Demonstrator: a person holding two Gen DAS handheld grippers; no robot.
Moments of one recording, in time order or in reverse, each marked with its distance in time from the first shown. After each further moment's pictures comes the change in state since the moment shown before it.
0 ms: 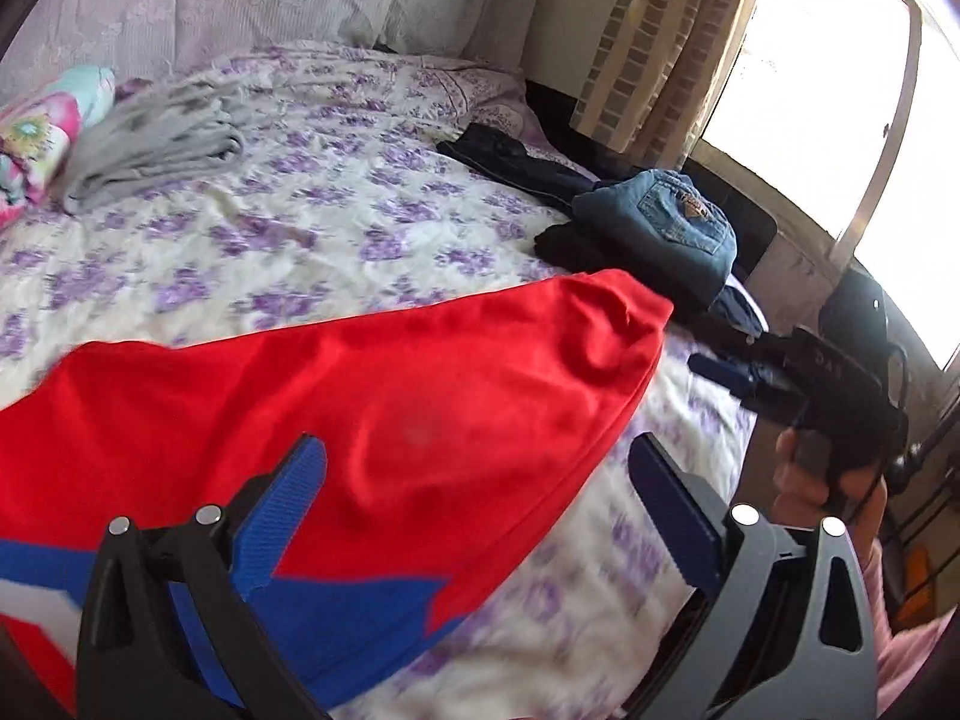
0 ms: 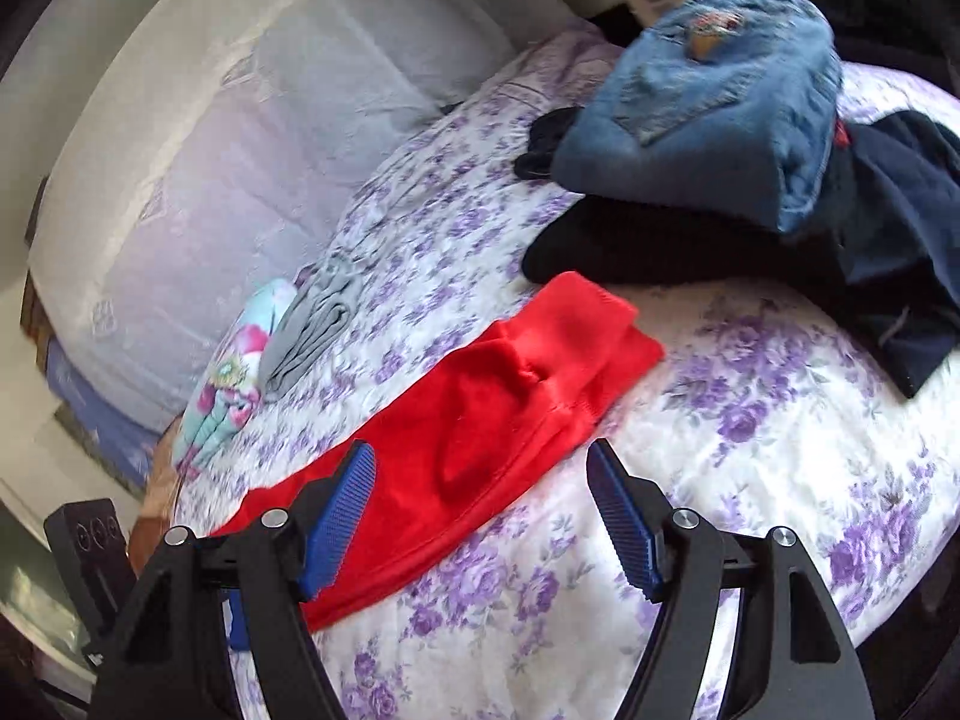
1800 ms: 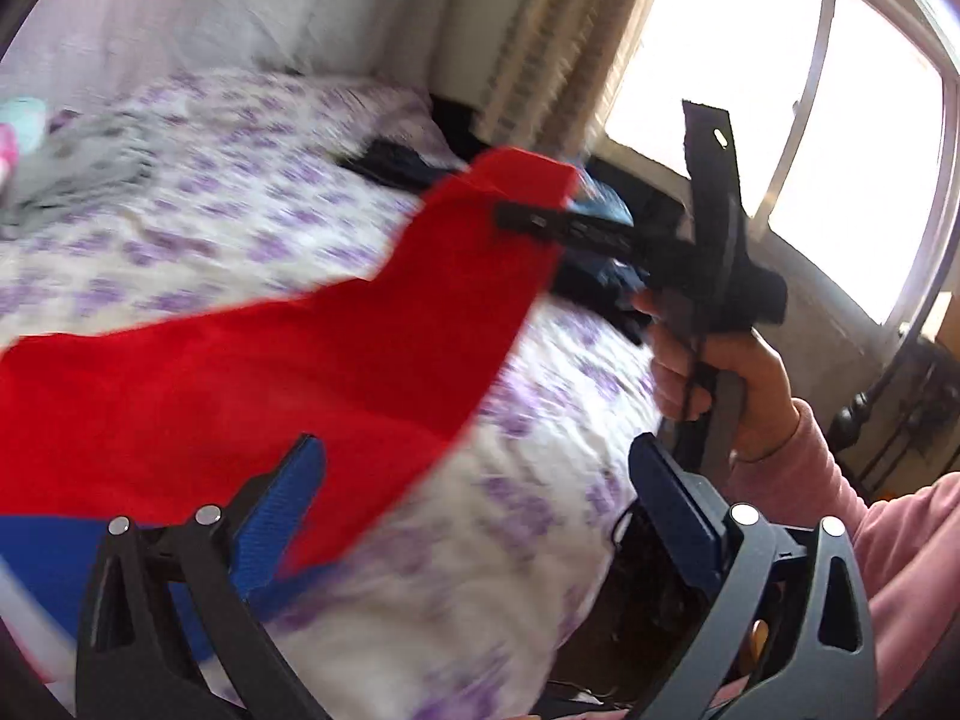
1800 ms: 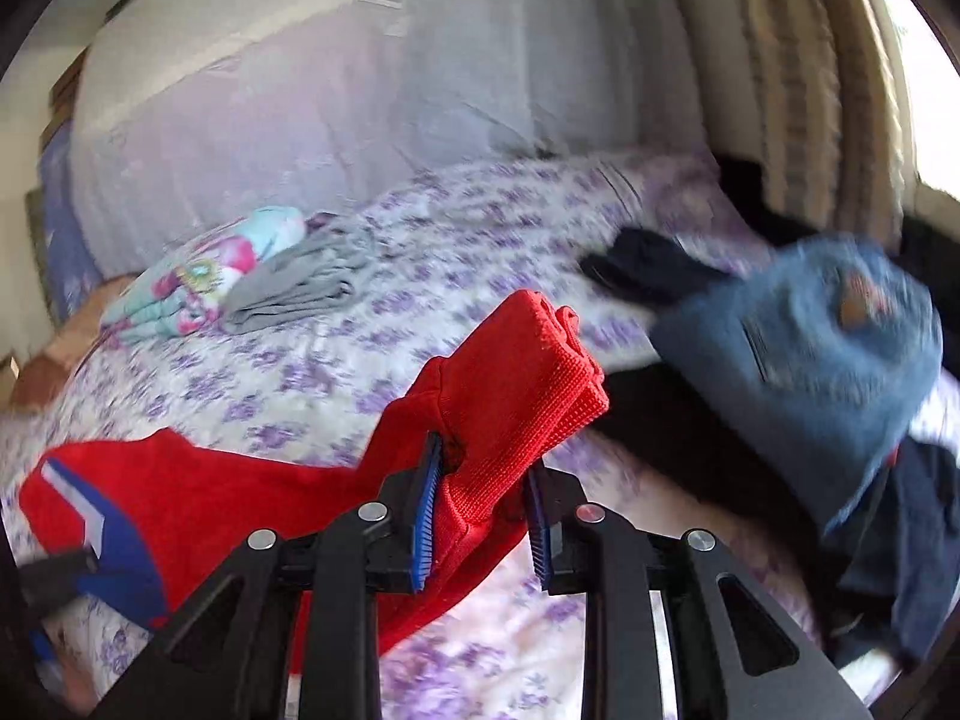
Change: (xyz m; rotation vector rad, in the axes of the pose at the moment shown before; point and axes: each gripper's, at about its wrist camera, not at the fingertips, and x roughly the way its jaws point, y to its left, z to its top) left arm -0.043 -0.018 -0.042 0.100 -0.102 -0.148; right arm 0.021 0.093 0.024 -0.592 -0.091 -0.139
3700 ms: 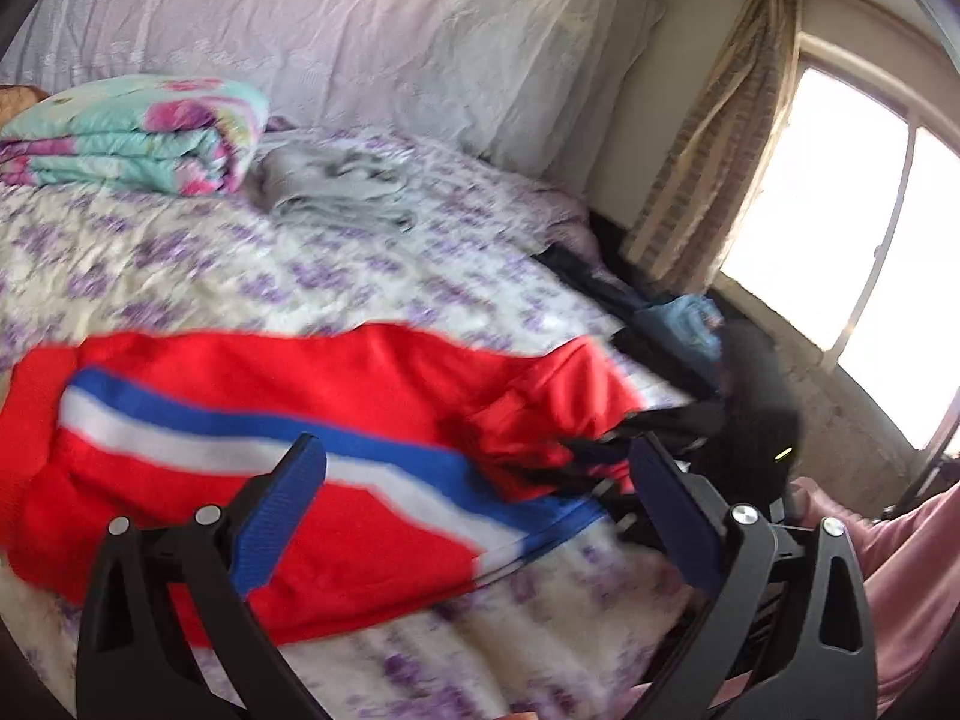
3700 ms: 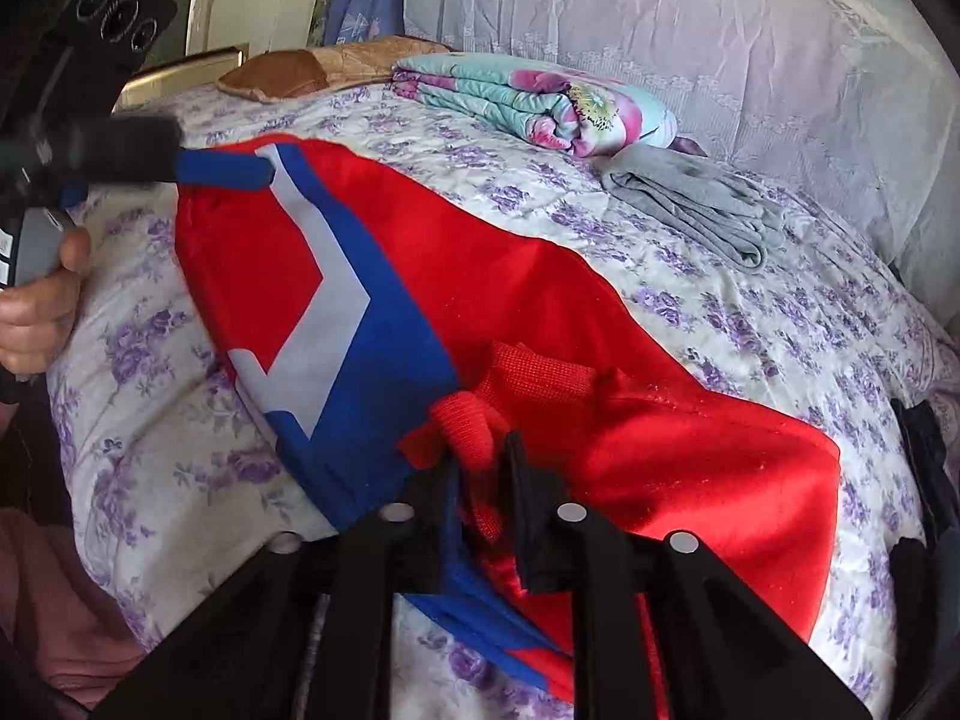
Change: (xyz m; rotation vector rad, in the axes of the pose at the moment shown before) left arm -0.153 0.123 -0.037 -0.206 -0.213 0.158; right arm 0.040 0.236 -0.077 -0.644 0.221 0.408
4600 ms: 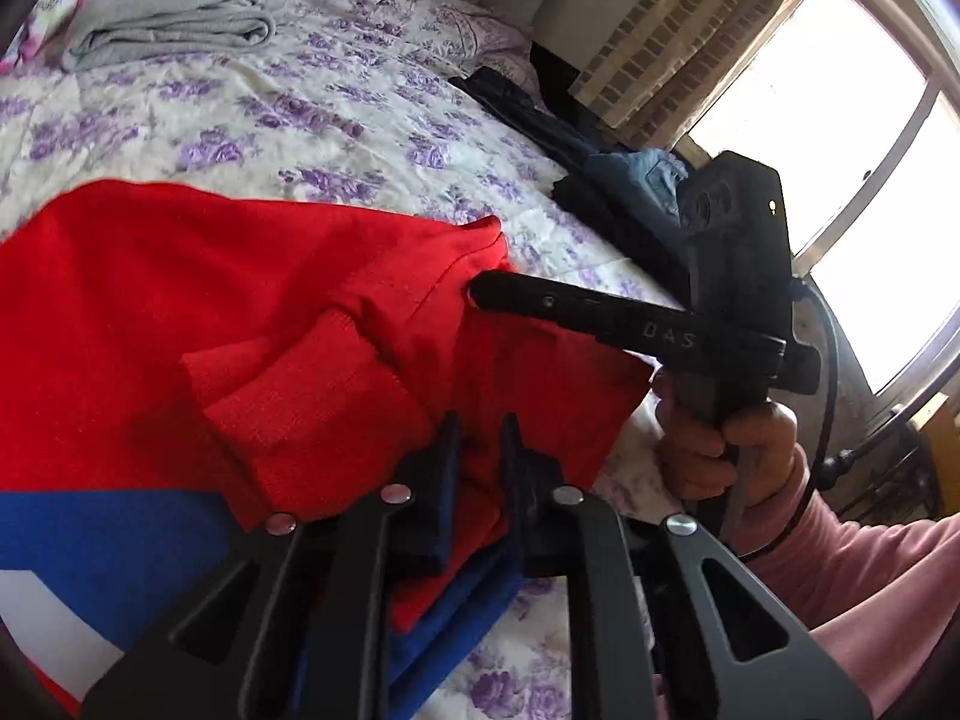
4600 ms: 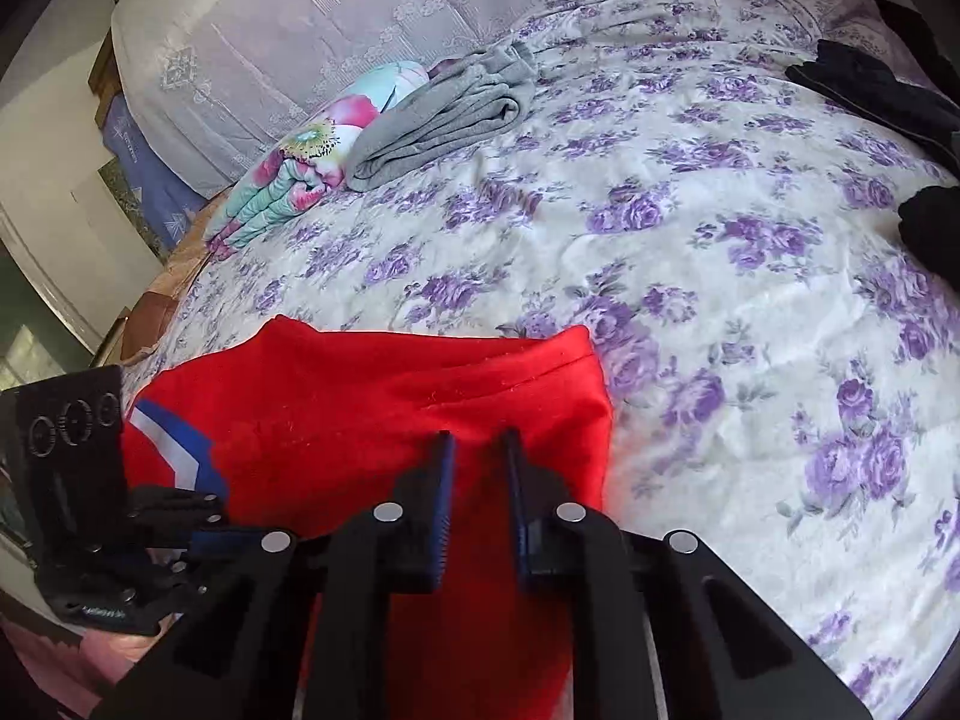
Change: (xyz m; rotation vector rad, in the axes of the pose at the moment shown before) left arm 0.172 -0.037 -0.017 -0.034 0.426 -0.177; right arm 0.004 -0.155 -0.063 0.763 -0.010 0.103
